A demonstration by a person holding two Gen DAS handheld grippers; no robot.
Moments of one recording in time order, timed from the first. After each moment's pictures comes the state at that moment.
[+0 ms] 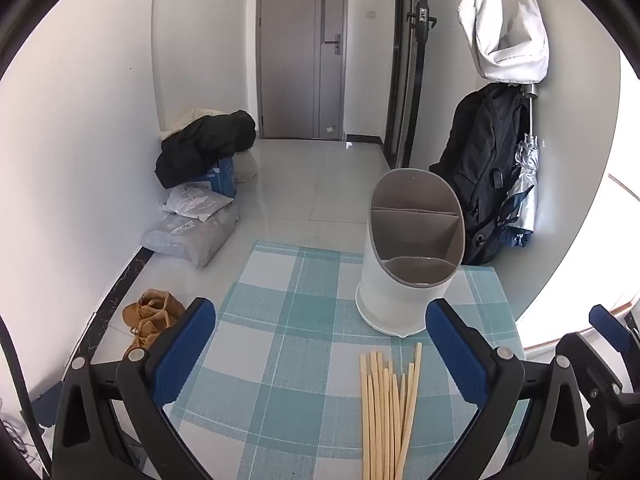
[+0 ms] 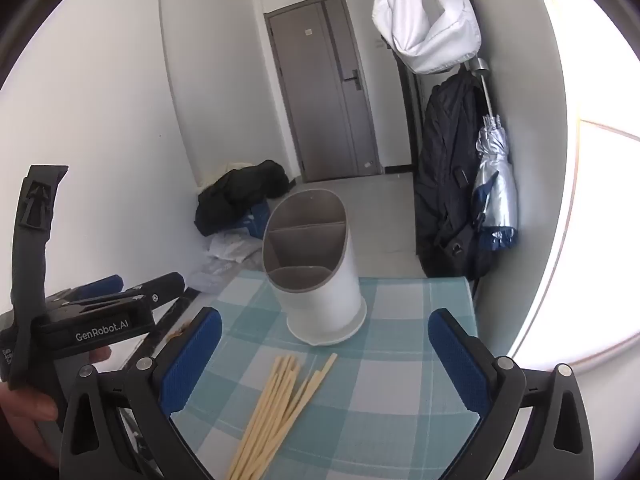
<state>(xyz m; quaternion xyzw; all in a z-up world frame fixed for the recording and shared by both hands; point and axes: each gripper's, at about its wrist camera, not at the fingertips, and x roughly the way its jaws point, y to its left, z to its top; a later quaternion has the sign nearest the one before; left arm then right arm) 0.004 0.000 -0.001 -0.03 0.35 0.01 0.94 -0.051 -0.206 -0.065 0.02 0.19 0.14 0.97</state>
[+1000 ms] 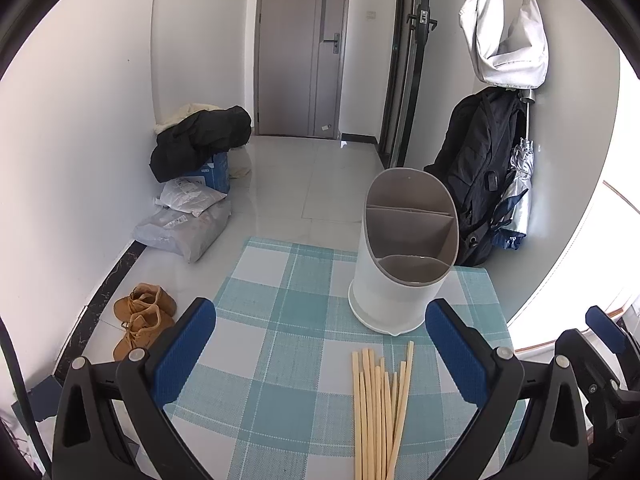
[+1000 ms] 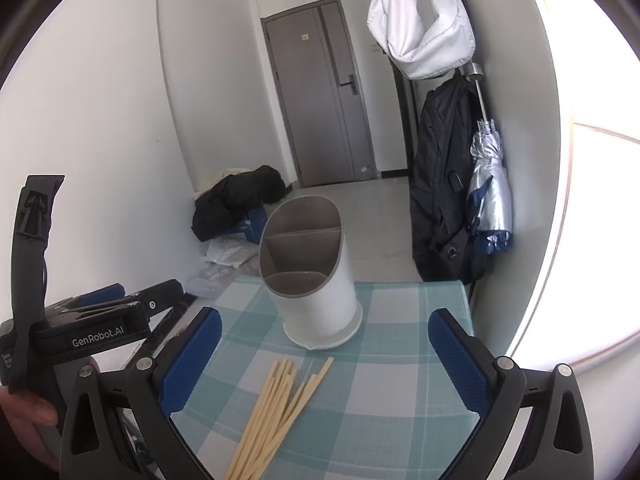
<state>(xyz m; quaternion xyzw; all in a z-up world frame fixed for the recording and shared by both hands) -0.001 0.001 0.002 -0.04 0.33 0.00 0.94 -0.053 -0.207 -0.062 0.02 0.18 0.14 0.97</state>
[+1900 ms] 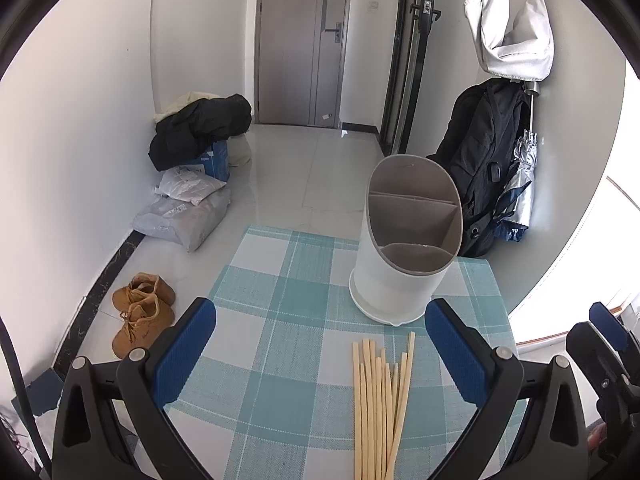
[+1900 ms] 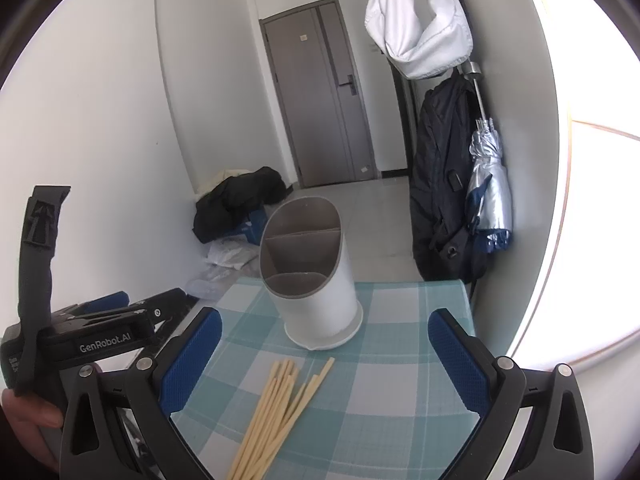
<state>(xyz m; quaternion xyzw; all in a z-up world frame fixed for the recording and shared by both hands) 0.001 0.004 -0.006 -0.05 0.35 0.00 0.94 -0.053 -0.211 -0.063 0.04 0.18 0.15 0.97</state>
